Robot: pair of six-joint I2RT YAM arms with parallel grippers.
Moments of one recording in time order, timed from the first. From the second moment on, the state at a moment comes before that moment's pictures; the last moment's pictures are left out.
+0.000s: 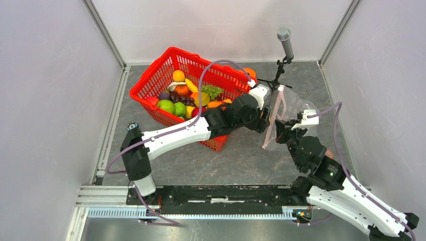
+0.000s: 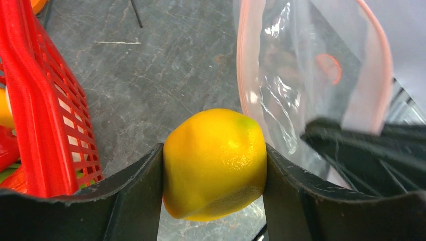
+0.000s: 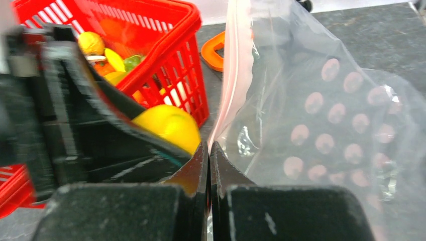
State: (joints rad) left arm -1.10 1.75 1.57 -0.33 -0.18 -0.39; right arm 0.89 0.46 0.62 -0.28 0.68 0.31
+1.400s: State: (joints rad) left arm -0.89 1.45 1.25 0.31 0.68 -0.57; right arm 0.89 0.43 0.56 -0.11 0.46 0.24
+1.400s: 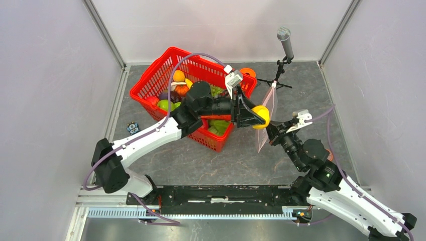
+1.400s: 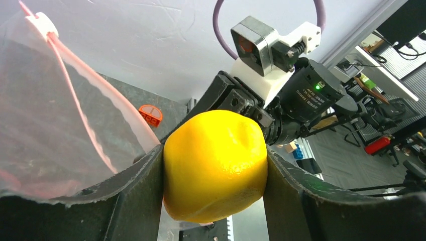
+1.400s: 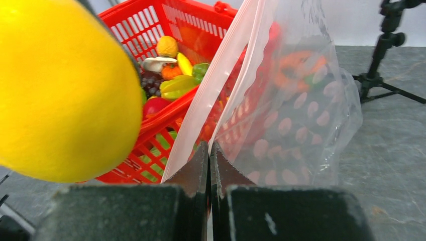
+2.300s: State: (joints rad) left arm -0.95 1.53 1.32 -0.10 0.12 -0.41; right arm 0.89 0.45 0.52 0.05 0.24 0.19
